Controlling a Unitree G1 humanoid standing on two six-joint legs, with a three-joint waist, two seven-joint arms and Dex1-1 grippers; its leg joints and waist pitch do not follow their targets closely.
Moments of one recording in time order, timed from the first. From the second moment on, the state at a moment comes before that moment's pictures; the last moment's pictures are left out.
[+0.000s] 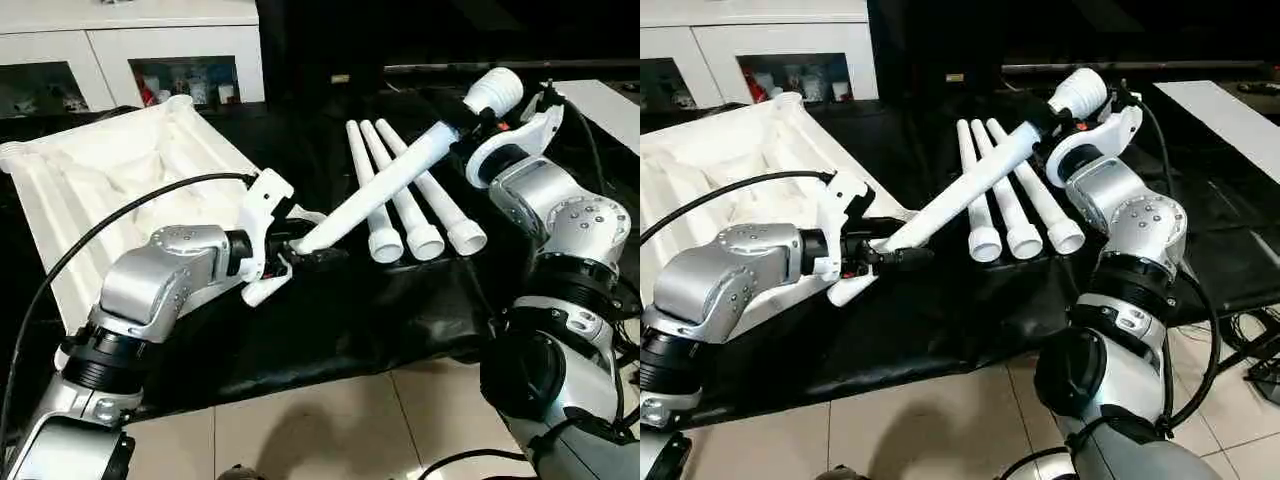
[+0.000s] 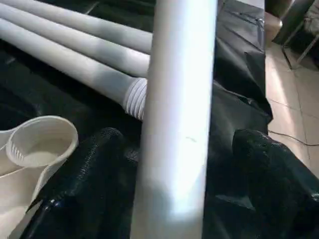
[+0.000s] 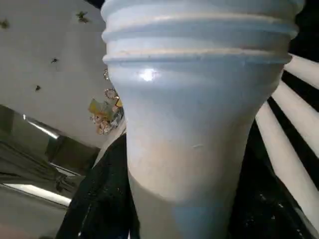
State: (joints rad) left arm -0.59 0.42 -0.19 0.03 -0.39 0.80 -0.76; right arm -0.97 -0.06 -0.77 0.42 0.72 0.88 0.02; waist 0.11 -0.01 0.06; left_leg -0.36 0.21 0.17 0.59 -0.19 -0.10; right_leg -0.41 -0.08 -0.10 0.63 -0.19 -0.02
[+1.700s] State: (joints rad) left arm -0.67 0.51 -0.10 0.18 -0.32 0.69 -0.79; right arm -0.80 -0.27 -0.27 0.32 0.43 0.63 0.21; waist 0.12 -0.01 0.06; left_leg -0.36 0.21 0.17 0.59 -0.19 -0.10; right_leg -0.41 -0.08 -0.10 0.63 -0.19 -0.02
